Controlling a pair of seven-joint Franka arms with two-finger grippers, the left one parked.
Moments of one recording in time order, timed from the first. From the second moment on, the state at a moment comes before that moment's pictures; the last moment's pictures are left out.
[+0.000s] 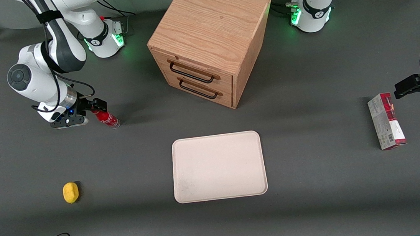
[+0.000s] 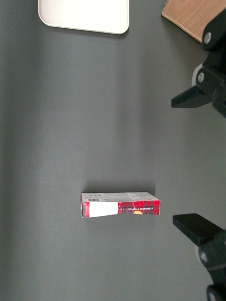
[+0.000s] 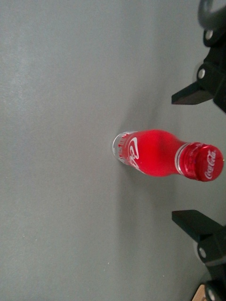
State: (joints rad) arm 0.13 -0.10 -0.05 -2.48 0.06 2.30 0.03
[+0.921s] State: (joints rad) arm 0.13 -0.10 -0.05 -2.43 0.06 2.29 0.03
